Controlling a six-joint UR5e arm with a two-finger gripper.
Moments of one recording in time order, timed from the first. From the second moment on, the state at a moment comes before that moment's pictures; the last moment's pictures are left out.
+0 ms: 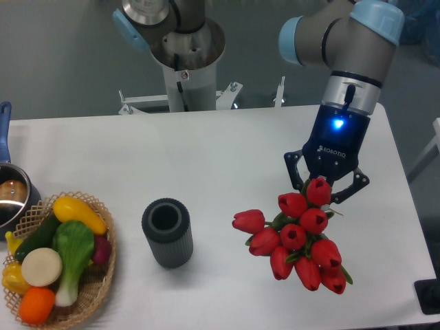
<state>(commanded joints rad) 2.74 -1.88 -1.51 -0.74 0.72 0.97</state>
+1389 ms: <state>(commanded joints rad) 2.68 -1.91 -1.64 -0.73 0.23 1.16</state>
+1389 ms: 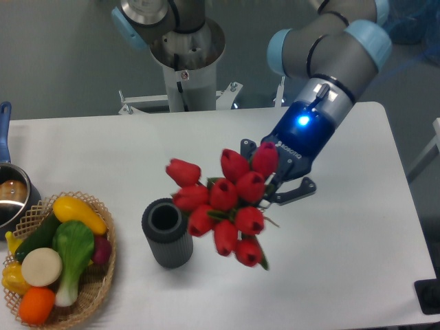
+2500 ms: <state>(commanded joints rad) 2.64 -1.76 -1.90 -0.73 0.03 1.32</state>
